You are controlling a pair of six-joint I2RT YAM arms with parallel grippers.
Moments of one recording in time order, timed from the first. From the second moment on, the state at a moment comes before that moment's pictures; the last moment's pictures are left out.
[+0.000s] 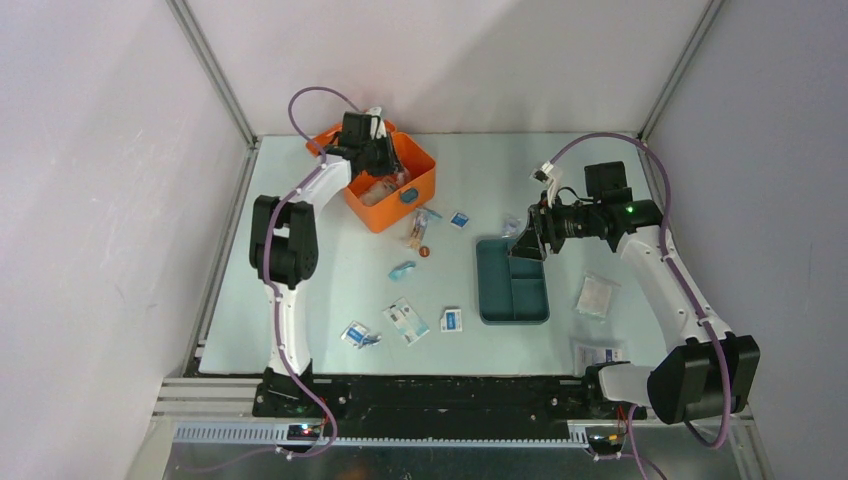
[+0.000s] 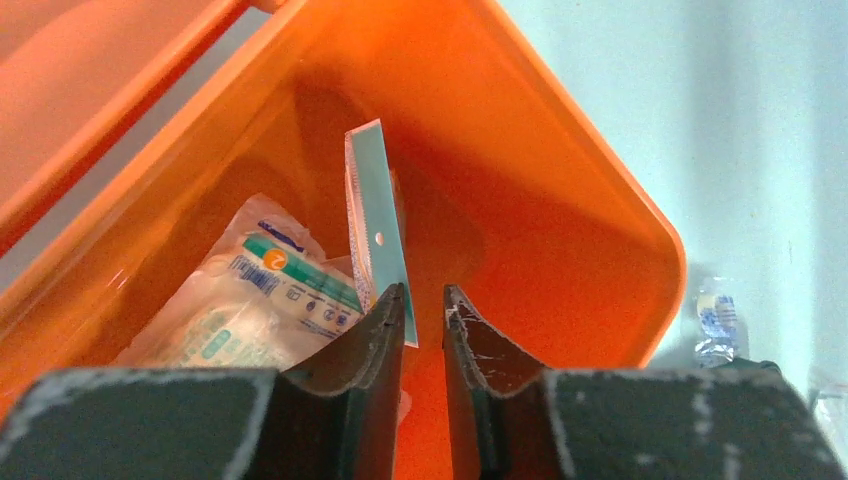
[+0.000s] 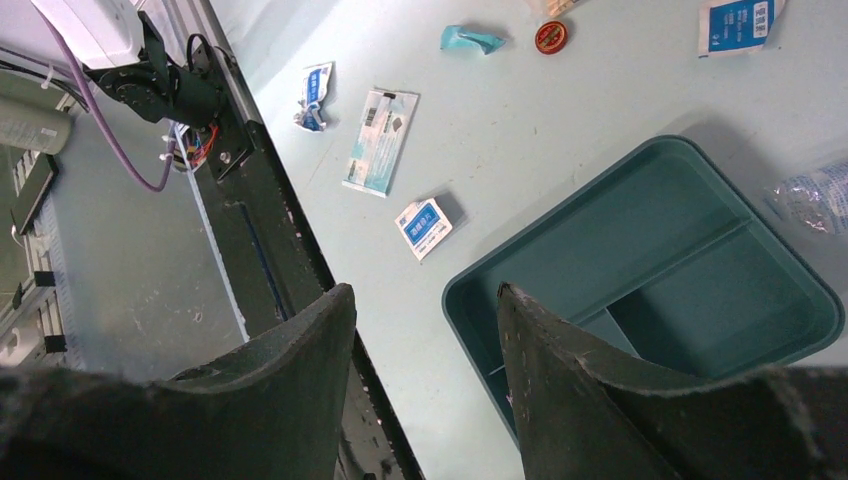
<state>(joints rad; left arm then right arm) -0.24 2.17 1.78 -0.32 0.28 -0.35 0.16 1.27 1.17 -0.80 -0.95 -0.29</state>
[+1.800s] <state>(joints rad) -0.40 1.33 1.11 -0.36 0.53 -0.03 0.16 2.10 1.52 -0.55 -0.35 0.15</state>
